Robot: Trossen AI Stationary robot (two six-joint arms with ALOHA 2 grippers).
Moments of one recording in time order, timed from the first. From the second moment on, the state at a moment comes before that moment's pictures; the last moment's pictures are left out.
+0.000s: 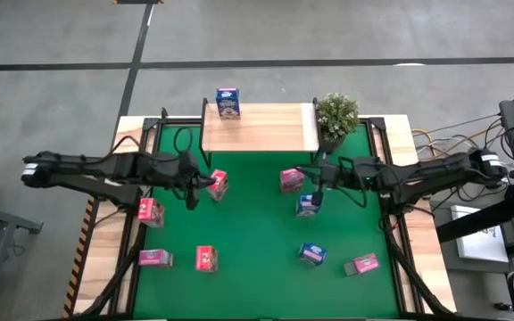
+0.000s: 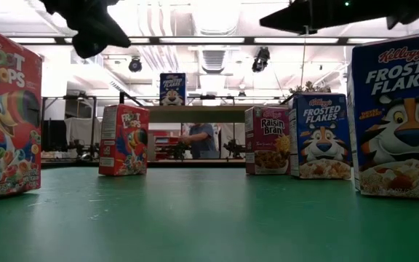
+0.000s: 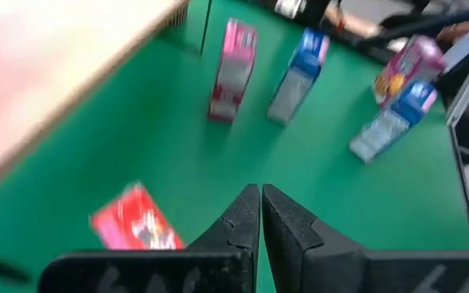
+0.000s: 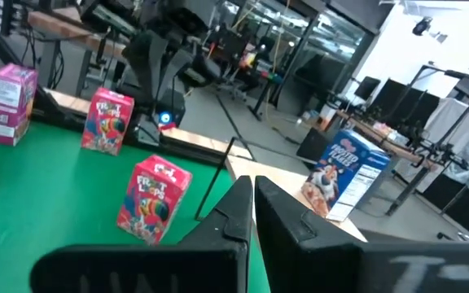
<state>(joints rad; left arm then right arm) -0.03 0.90 0.83 -0.55 -0.14 -0.45 0.02 1.05 0.56 0.50 0.25 -0.42</state>
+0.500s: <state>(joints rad) -0.03 1.11 1.01 -0.88 -0.06 -0.88 0.02 1.03 0.53 0.51 0.25 -0.45</state>
